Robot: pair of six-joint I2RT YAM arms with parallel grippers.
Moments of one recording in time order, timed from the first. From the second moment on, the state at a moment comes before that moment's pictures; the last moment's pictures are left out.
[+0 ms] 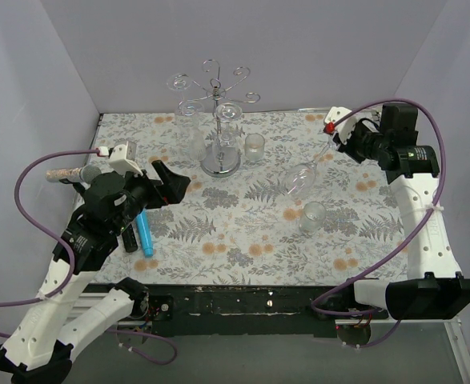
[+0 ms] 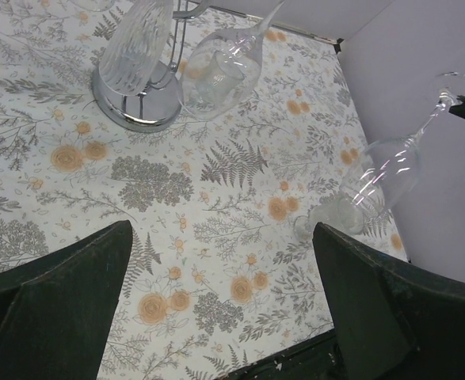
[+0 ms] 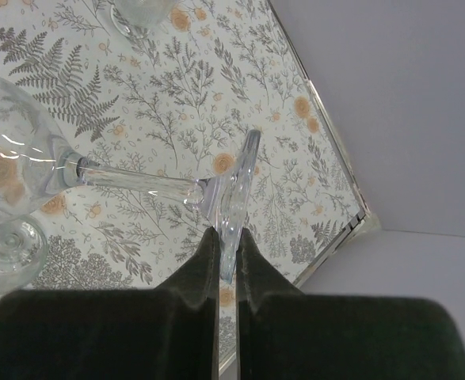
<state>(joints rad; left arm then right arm) -0.52 0.73 1.09 -0.62 -0.11 -0.57 0.05 1.25 1.47 -0.83 -0.48 -0.96</state>
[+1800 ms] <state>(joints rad) -0.53 0.74 1.05 -0.42 0.17 -0.72 0.38 1.21 1.54 -0.82 -0.25 -1.40</state>
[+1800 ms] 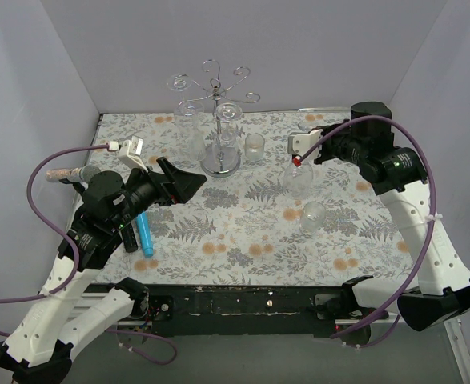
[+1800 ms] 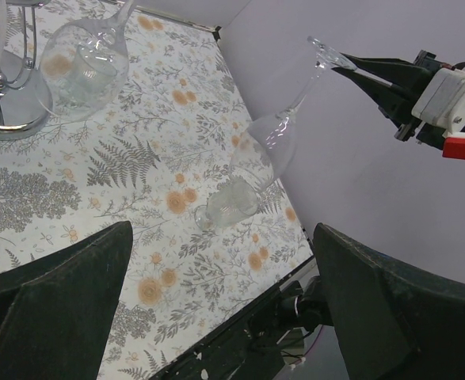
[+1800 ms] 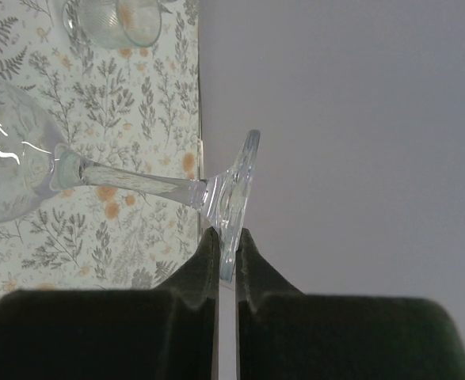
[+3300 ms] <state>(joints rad) -0.53 0.71 1.06 -0.55 0.00 -0.62 0.30 1.67 1.89 -0.50 -0.17 -1.44</state>
